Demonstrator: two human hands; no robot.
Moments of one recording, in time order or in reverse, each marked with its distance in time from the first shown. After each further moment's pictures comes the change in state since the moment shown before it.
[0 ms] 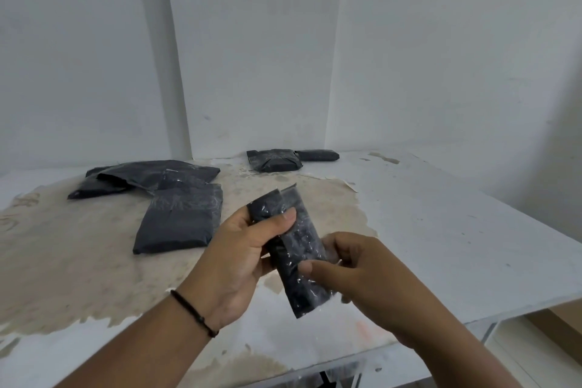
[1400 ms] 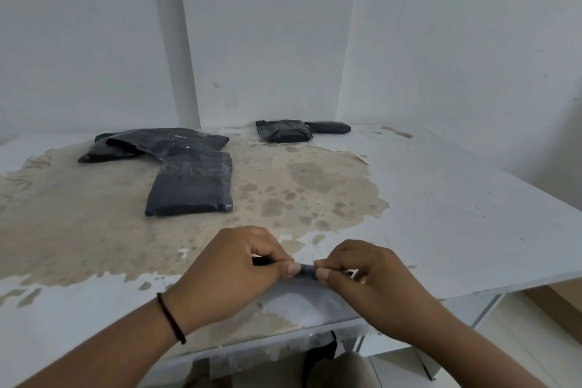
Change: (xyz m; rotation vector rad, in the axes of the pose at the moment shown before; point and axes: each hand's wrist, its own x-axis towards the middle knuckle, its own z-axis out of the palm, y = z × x) left_hand -0.018 -0.036 -0.051 0.989 -0.138 0.310; right_hand -0.007 0.057 0.020 -0.281 0.011 -0.237
